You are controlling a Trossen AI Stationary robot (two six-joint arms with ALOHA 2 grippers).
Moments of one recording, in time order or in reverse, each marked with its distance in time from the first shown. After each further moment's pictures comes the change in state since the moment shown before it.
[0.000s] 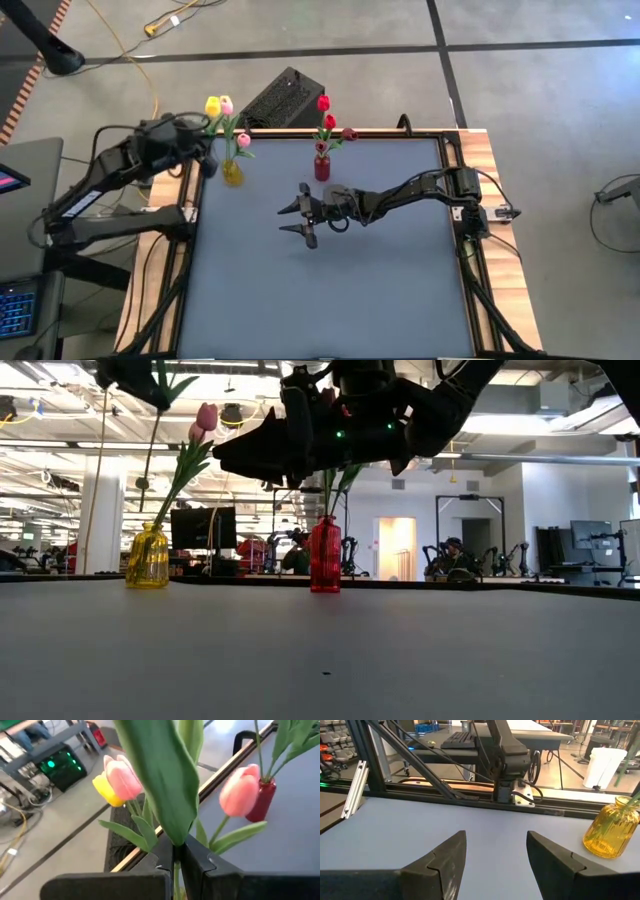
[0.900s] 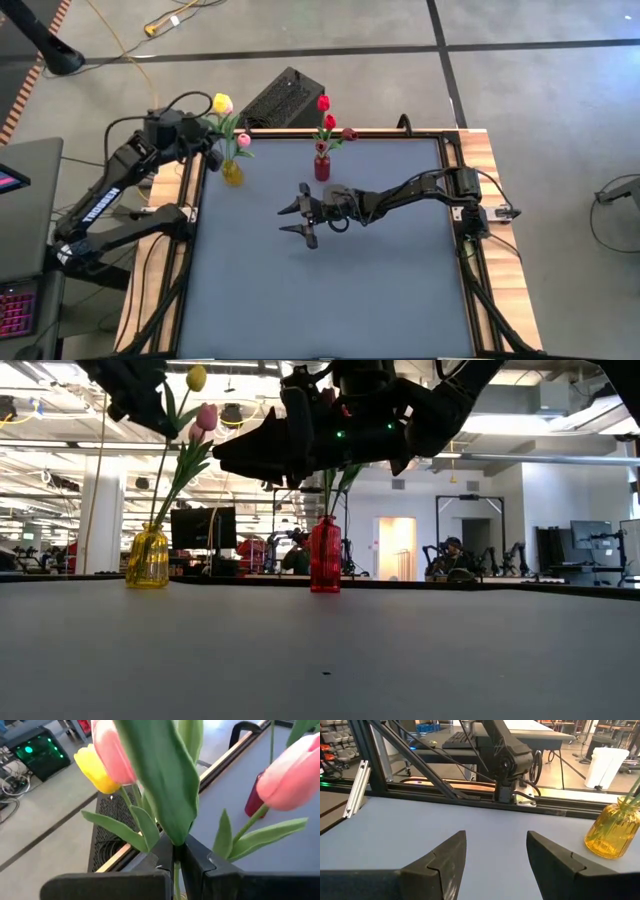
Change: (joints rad) left arm 0.337 0.033 -0.129 0.151 0.350 0.113; right arm 0.000 0.000 0.000 -0.001 -0.006 0.000
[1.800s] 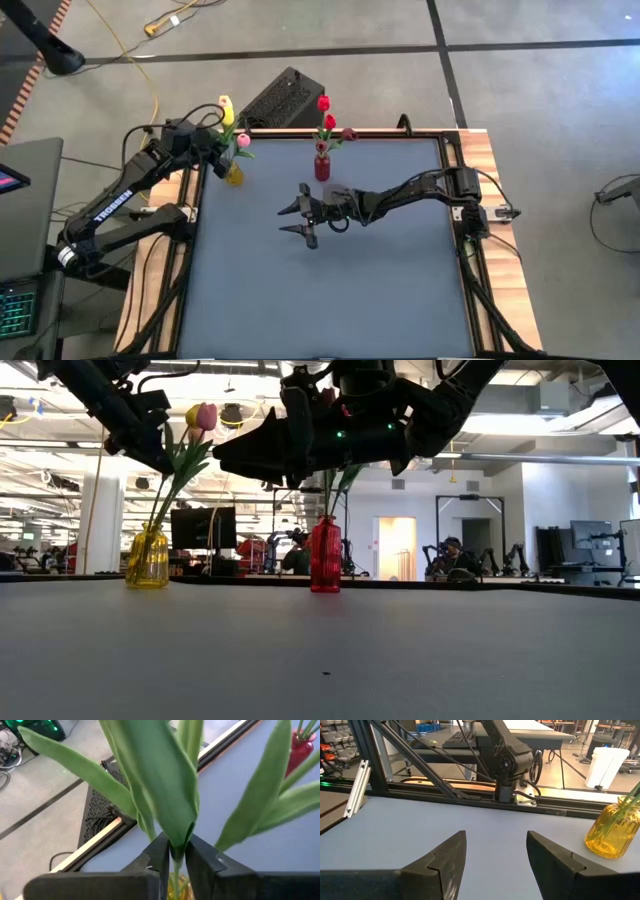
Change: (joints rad) left arm 0.017 -0.012 -0.209 0.110 -0.006 -0.046; right arm 0.000 0.000 0.000 -0.001 -0.001 0.000
